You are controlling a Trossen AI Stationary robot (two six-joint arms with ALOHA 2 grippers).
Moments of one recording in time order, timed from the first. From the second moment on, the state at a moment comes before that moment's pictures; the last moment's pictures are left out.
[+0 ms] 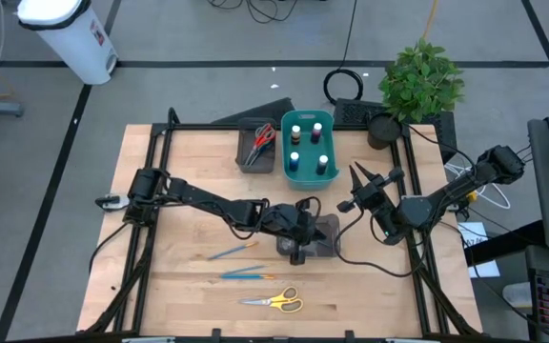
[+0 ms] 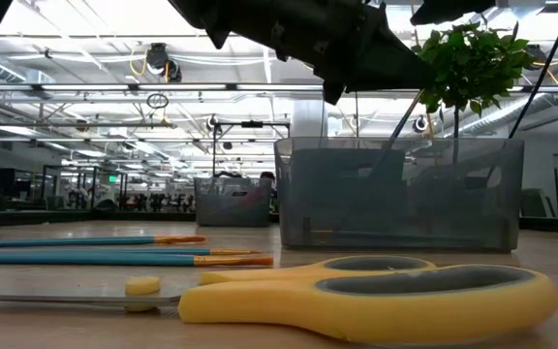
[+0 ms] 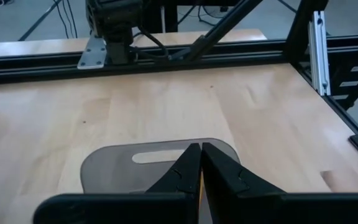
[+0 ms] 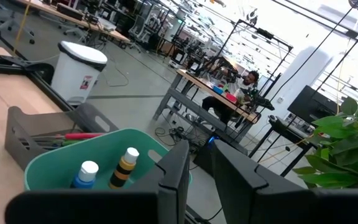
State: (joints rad) left arm -0.16 2.01 1.38 0.24 0.00 0.00; right arm 0.48 1.11 0.62 0.78 1.57 -0.75
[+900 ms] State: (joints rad) left arm -0.13 2.01 1.38 0.20 0.00 -0.09; right arm 0.48 1.11 0.62 0.78 1.57 -0.75
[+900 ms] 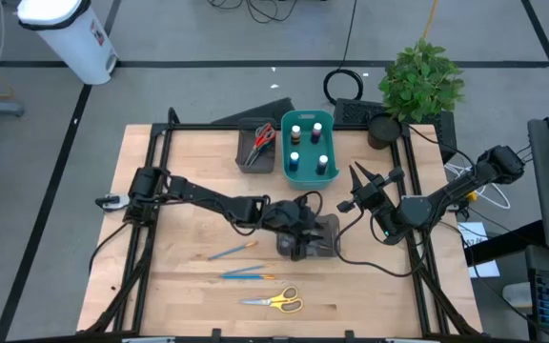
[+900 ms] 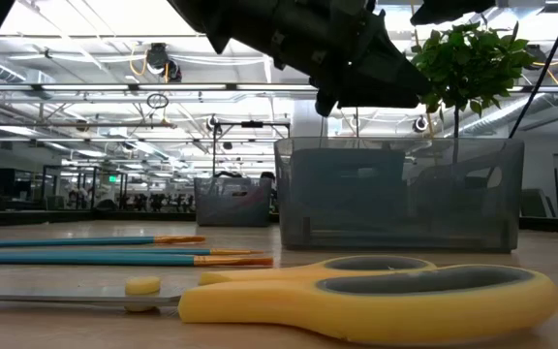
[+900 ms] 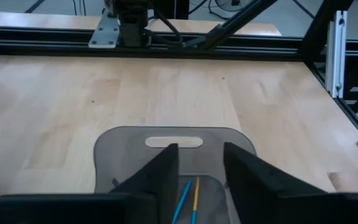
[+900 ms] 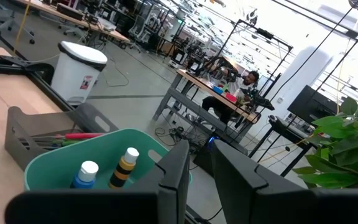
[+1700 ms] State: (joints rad) left arm -0.27 1.55 1.14 -0.39 -0.17 -0.29; right arm 0.51 1.11 0.62 0.79 1.57 -0.77
